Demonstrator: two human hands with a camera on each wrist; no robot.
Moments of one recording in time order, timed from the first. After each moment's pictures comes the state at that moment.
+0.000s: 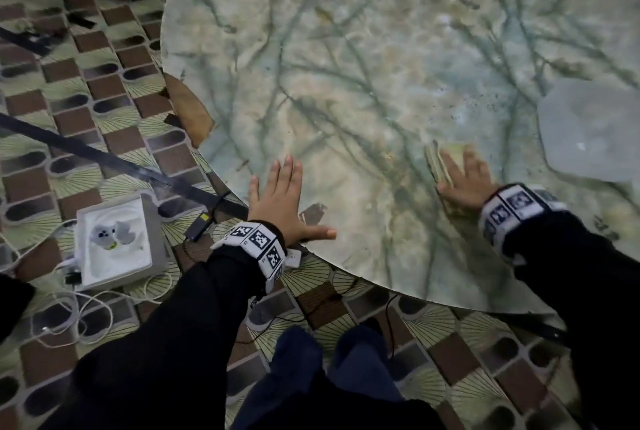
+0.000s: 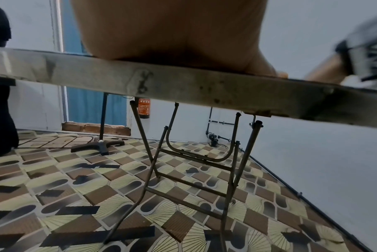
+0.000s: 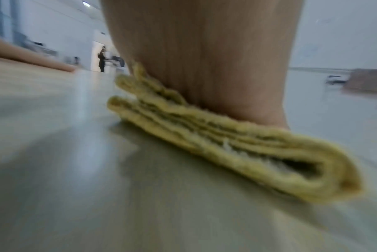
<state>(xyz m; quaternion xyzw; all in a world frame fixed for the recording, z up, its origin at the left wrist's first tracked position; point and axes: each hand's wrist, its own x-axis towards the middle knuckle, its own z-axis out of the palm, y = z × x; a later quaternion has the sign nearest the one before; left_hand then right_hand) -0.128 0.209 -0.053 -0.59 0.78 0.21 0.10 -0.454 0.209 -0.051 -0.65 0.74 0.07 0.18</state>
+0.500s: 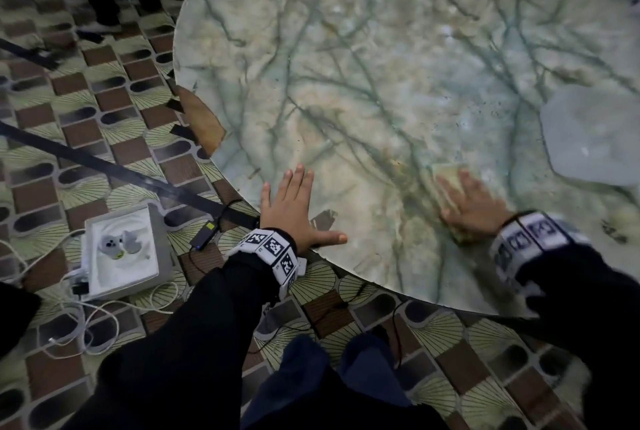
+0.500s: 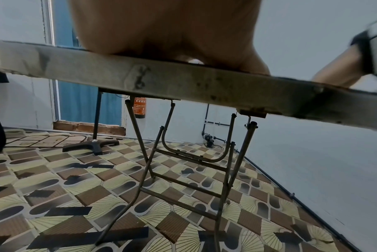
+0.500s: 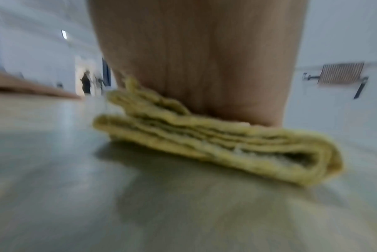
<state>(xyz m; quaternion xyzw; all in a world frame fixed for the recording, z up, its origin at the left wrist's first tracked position) -0.125 0.209 -0.053 -0.59 0.77 0.22 0.04 -0.421 0.231 -0.025 -0.61 0.74 0.18 0.24</state>
